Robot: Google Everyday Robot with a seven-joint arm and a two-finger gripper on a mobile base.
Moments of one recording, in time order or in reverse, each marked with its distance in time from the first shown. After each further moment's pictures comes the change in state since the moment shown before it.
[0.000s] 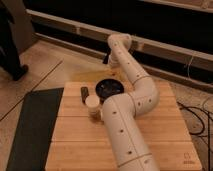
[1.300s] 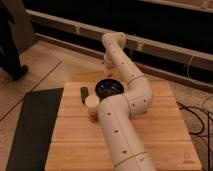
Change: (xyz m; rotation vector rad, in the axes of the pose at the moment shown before) arm 0.020 0.031 0.019 0.018 0.156 -0.103
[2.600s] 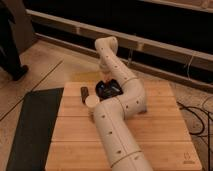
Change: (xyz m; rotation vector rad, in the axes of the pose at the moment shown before) arm 0.008 0.007 0.013 0.000 0.052 -0.024
